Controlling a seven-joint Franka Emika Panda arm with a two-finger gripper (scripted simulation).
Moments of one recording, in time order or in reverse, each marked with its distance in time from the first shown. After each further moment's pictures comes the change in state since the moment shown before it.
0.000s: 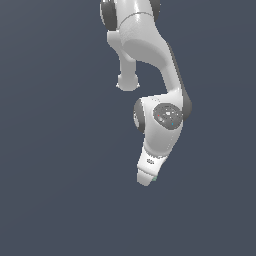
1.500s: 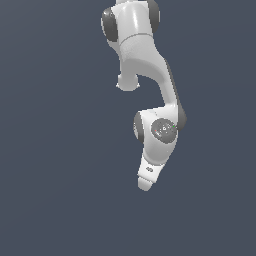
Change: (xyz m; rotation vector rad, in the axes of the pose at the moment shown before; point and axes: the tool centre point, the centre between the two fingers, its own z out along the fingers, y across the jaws) arm 0.004 0.001 0.053 0.001 0.001 -0.037
